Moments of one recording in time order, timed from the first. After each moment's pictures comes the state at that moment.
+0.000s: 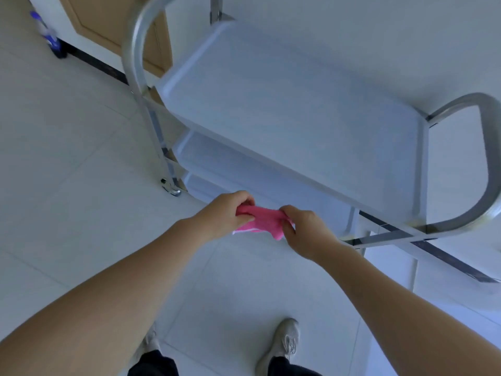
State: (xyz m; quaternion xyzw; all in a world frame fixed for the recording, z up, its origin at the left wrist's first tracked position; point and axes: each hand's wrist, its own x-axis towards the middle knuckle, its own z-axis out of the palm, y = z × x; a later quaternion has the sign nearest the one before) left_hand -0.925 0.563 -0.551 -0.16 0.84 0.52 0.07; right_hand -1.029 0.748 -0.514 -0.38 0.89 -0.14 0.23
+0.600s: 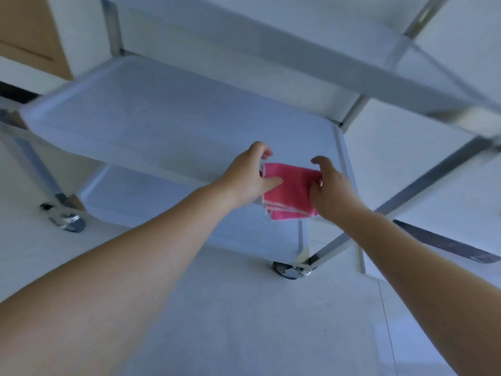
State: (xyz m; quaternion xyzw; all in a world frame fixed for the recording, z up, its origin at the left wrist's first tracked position) left_hand -1.098 0.671 -0.770 -0.05 0.85 0.51 -0.12; right_hand -1.164 0.846 -0.747 -0.23 0.96 -0.18 -0.01
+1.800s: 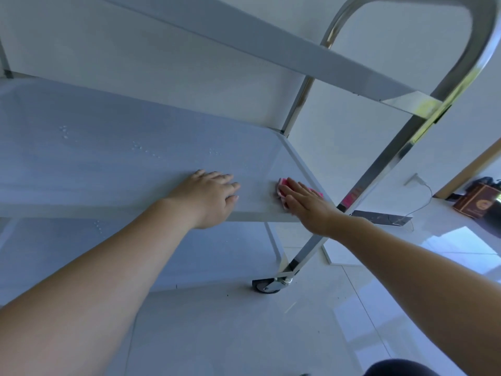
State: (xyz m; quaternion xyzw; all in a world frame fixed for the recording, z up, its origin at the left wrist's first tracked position) left_hand -1.135 0.620 -0.823 0.19 0.97 0.08 -0.10; right_hand -1.179 0.884 -0.805 -0.23 0.97 0.01 0.05
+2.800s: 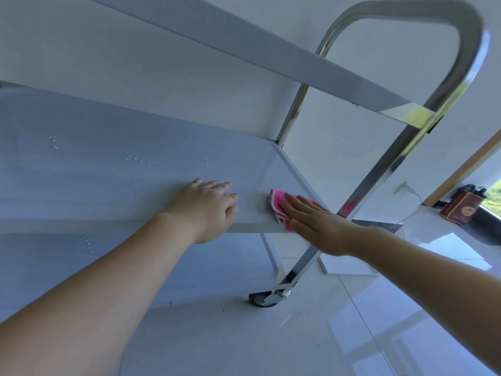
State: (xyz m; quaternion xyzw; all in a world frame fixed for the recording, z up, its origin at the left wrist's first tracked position) left_hand -1.129 0.622 -0.821 0.20 0.97 0.06 -0.13; right_hand -1.153 0.890 -0.786 -0.30 0.95 0.07 0.09
